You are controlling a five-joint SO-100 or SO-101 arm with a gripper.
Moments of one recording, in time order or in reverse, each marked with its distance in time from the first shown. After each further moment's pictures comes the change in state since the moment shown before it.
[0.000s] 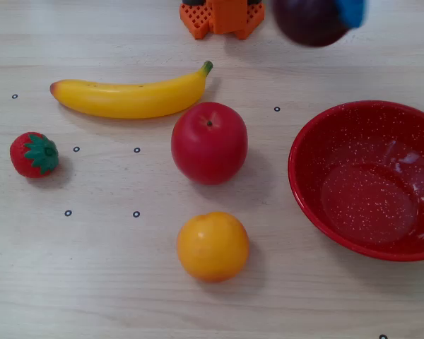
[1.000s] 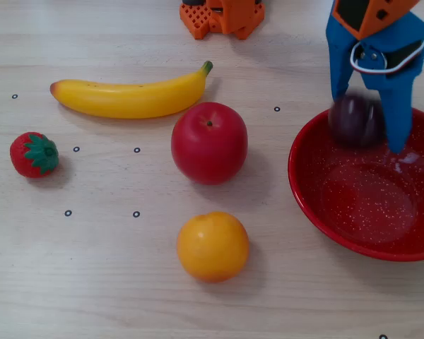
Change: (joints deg) arm 12.2 -25.3 7.9 -0.6 -6.2
